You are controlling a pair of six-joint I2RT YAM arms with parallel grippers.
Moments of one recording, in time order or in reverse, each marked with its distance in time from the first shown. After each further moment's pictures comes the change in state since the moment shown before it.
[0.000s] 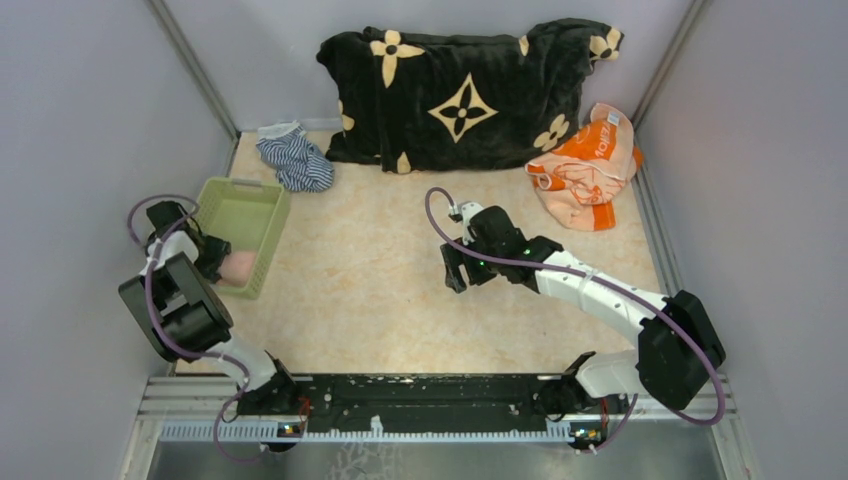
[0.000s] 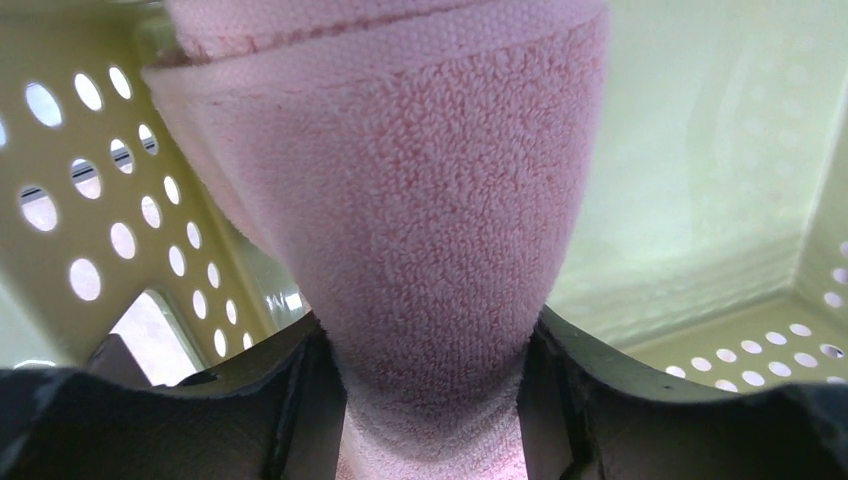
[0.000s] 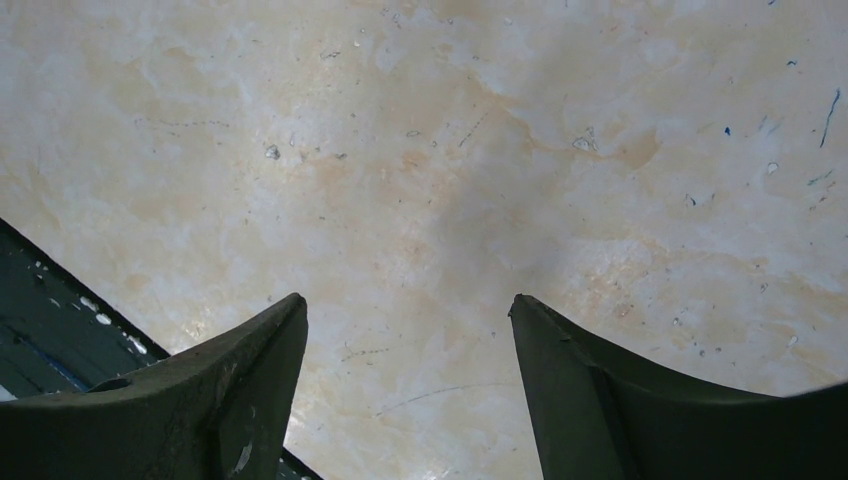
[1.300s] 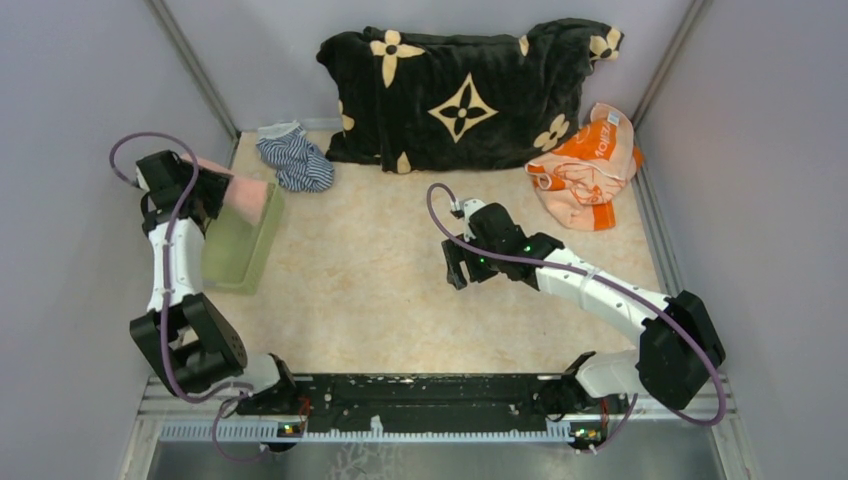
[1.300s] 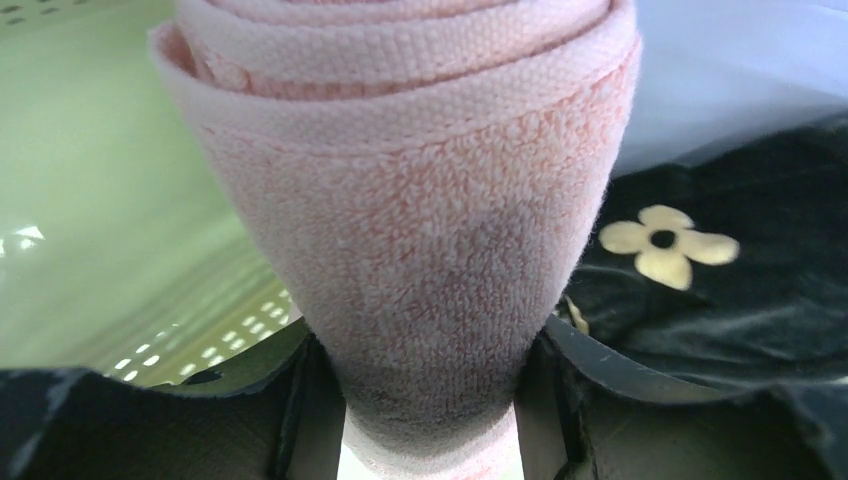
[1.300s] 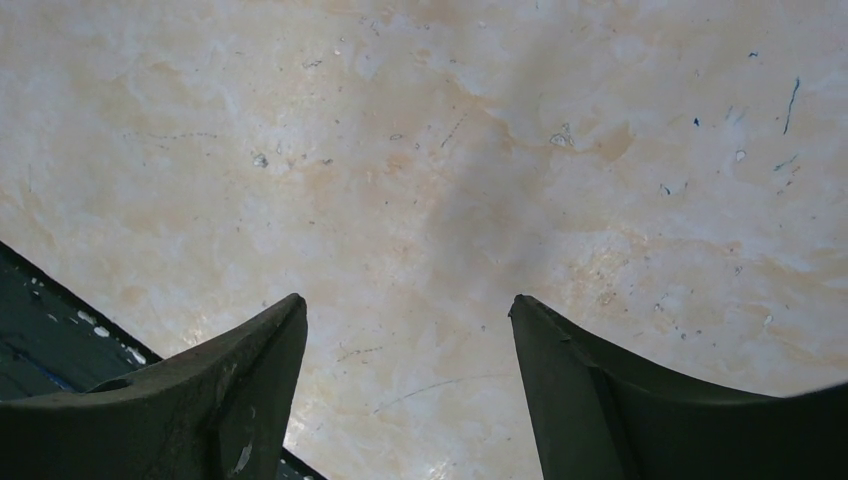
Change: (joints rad) left arm -0.194 -0.228 0.187 0.102 0.161 -0.163; right arm 0.000 0.001 0.033 -0.039 0.038 0.024
